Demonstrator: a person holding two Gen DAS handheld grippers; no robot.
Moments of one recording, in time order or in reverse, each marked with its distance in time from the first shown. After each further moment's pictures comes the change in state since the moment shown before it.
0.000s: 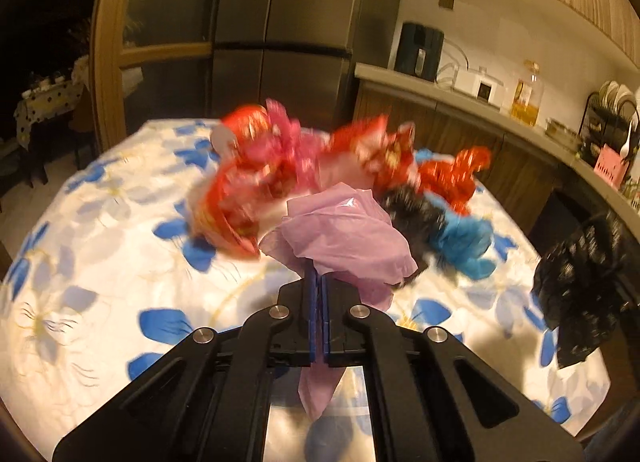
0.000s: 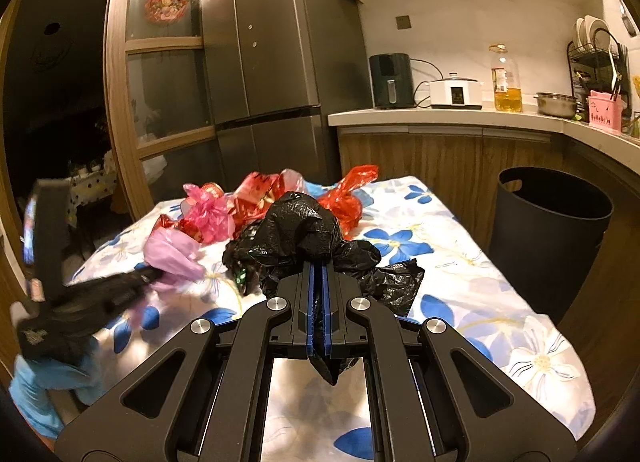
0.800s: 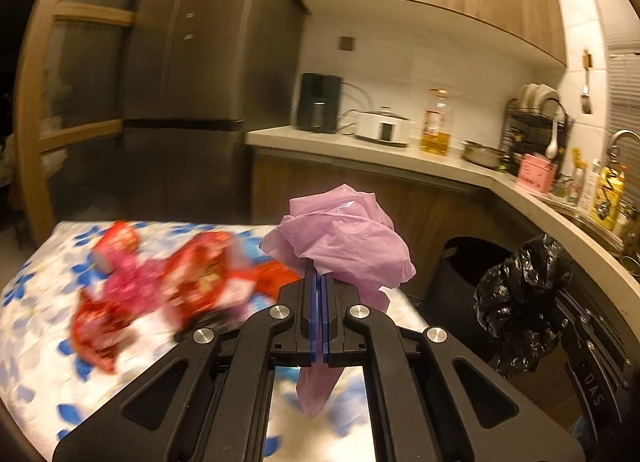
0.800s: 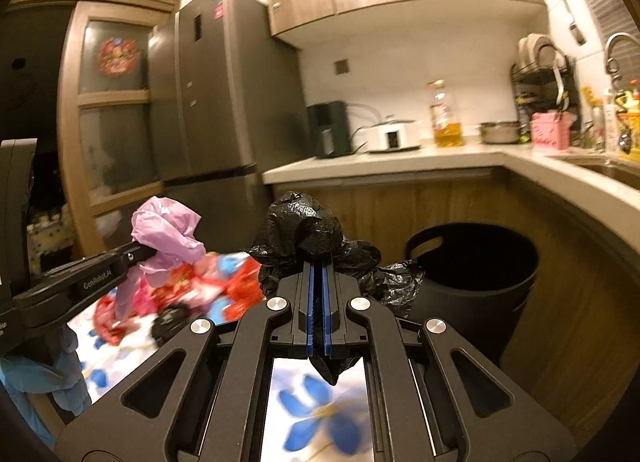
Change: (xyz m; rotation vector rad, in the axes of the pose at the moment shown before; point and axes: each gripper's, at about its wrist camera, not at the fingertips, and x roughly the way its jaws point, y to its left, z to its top) left arm -0.018 -0.162 0.070 0.166 -0.166 -0.263; right arm -0.037 -0.100 0.062 0.072 -0.178 -0.186
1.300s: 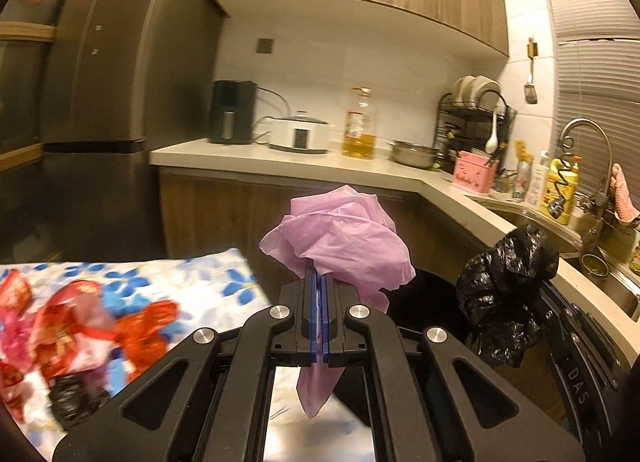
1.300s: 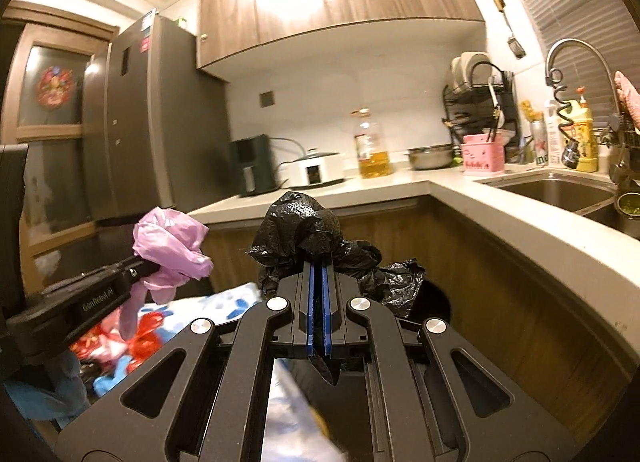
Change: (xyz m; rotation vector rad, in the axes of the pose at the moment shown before) left arm 0.073 -0.116 0.031 0.064 -0.022 -0.225; right arm 0.025 -0.101 0.036 0.055 -0.105 -0.222
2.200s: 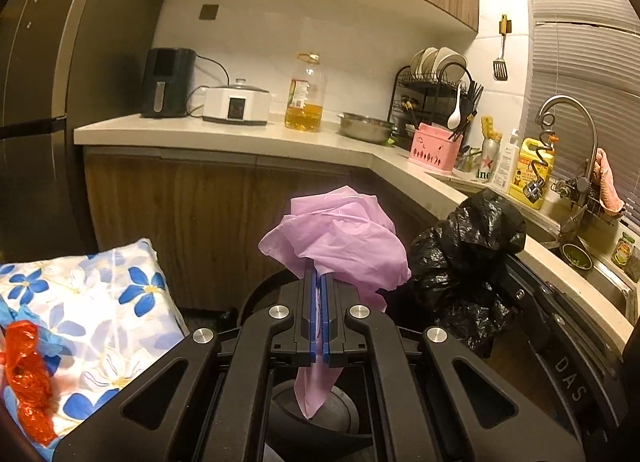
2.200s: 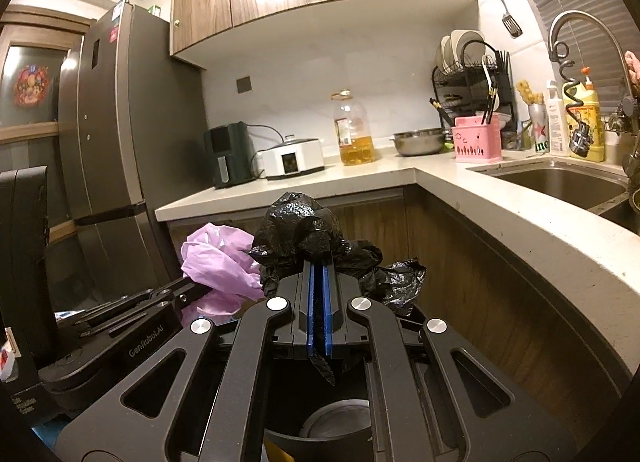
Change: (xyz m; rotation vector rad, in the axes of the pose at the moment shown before) left arm 0.114 -0.049 -0.012 0.008 0.085 -0.184; right arm 0.086 -0.055 0.006 0.021 0.058 -0.025
